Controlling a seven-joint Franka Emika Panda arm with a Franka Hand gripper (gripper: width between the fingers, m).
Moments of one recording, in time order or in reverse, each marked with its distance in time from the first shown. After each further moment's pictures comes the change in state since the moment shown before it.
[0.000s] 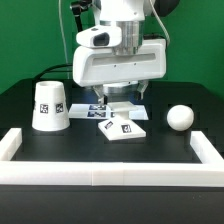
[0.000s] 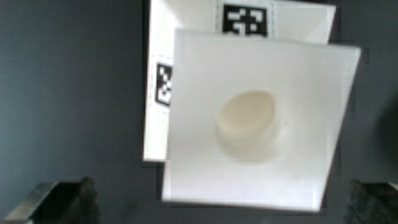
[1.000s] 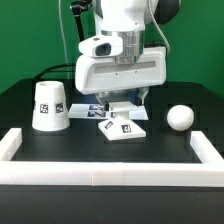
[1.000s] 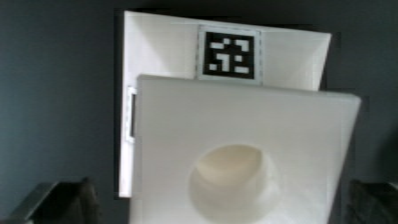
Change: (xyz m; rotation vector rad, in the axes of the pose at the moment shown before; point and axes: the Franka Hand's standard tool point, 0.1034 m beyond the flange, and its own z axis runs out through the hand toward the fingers) arm -0.007 -0.008 0.020 0.002 0.001 -0.012
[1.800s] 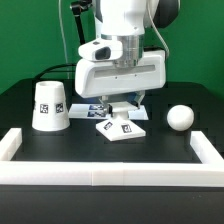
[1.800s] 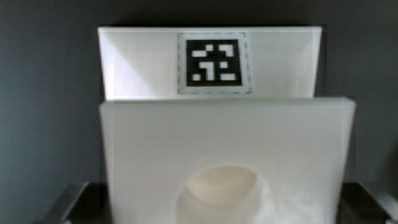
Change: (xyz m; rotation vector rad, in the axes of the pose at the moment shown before) arm 0.001 0.001 0.004 -0.003 0.007 -0.001
